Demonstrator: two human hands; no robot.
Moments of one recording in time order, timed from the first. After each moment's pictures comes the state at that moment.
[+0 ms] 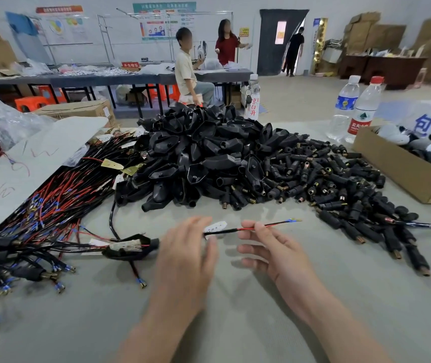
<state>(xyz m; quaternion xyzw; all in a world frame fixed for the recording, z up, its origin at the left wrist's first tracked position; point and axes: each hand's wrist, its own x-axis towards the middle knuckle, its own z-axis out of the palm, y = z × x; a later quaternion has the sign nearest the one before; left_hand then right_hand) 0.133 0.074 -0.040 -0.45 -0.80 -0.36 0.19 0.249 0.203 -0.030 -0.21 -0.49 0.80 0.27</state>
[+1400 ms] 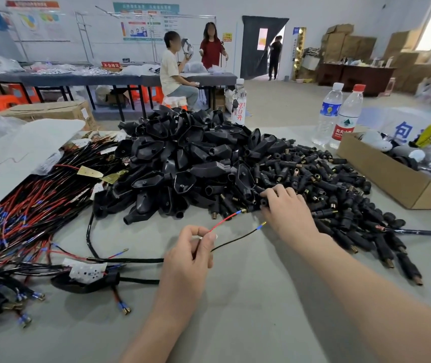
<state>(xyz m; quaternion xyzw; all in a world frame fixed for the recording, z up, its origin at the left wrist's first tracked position) 0.114 0.112 -0.056 -0.37 -0.69 -0.62 -0.08 0.200 0.341 -0.038 -0.35 -0.92 -0.07 0.16</state>
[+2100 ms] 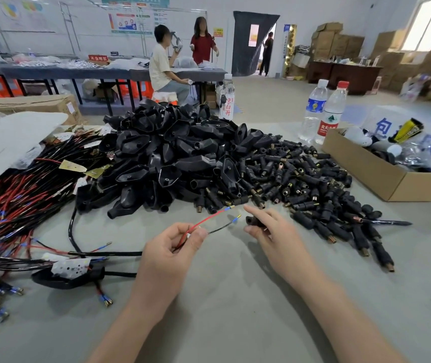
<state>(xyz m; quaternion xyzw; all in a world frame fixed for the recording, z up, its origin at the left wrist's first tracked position) 0.123 0.105 -0.042 -0.36 -0.64 -0.67 -0.14 0.257 0.287 -0.056 -0.23 -0.88 0.26 0.32</state>
